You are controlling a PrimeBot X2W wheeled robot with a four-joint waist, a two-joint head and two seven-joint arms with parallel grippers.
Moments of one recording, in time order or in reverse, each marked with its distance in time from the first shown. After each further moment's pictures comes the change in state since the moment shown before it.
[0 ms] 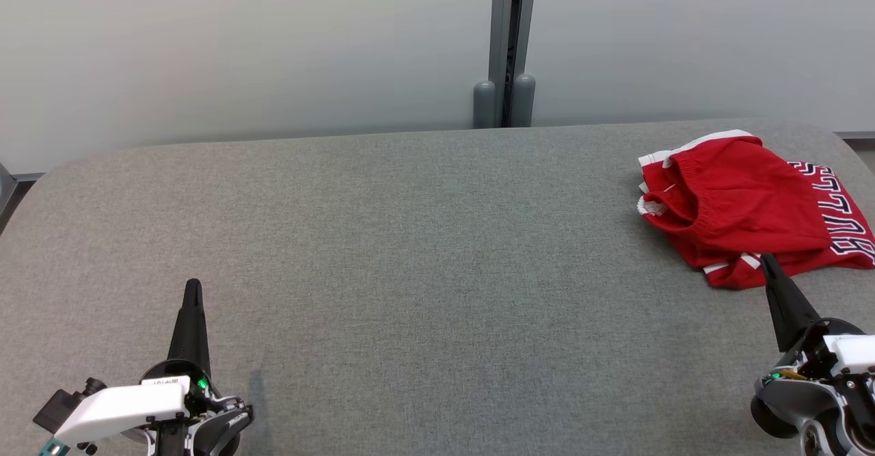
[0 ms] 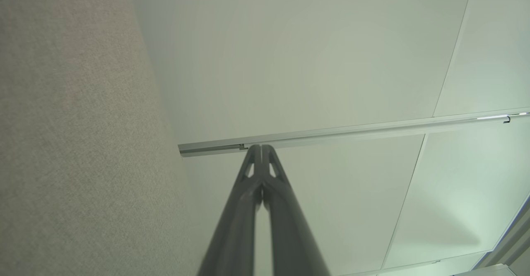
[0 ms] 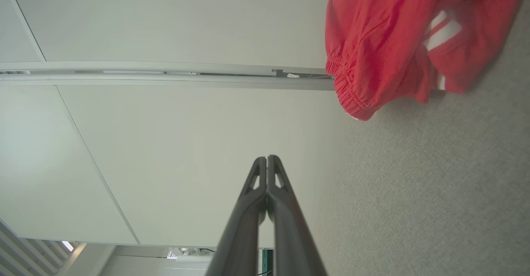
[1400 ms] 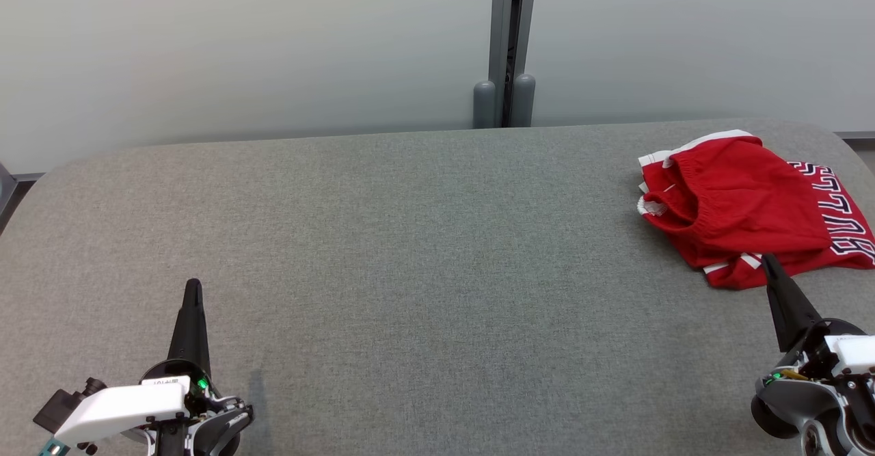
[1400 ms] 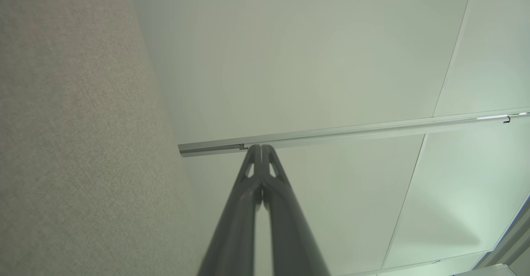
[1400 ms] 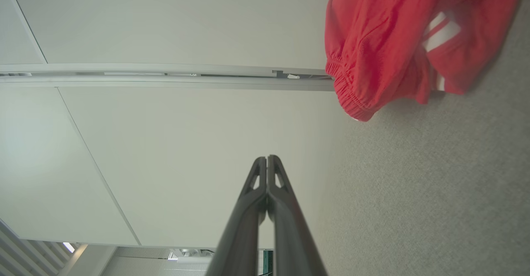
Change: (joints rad) left arm 0.000 0.000 0.000 0.000 0.000 0.000 0.000; right arm -0.001 0.005 -0.010 0.000 -0.003 0.000 0.004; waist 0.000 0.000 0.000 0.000
